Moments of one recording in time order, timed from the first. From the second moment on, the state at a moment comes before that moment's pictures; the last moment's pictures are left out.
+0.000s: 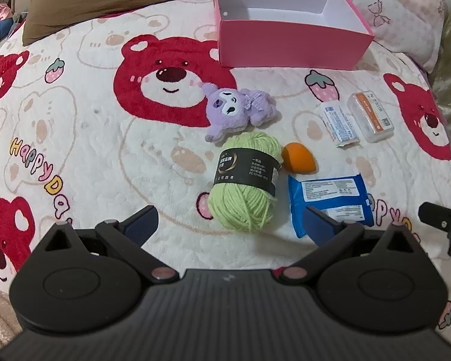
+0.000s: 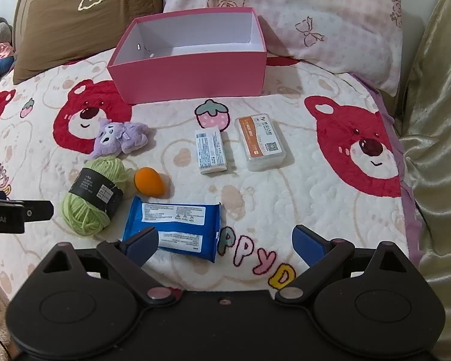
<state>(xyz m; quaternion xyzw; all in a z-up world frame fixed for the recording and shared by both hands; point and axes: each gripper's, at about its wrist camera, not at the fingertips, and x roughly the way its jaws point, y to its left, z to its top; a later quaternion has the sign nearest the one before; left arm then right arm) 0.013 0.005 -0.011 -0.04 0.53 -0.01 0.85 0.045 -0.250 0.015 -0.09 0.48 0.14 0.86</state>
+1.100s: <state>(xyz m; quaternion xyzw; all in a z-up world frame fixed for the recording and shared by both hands) -0.003 0.006 0.016 -0.02 0.54 0.00 0.84 0.038 -0.241 0.048 -0.12 0.49 0.21 0.83</state>
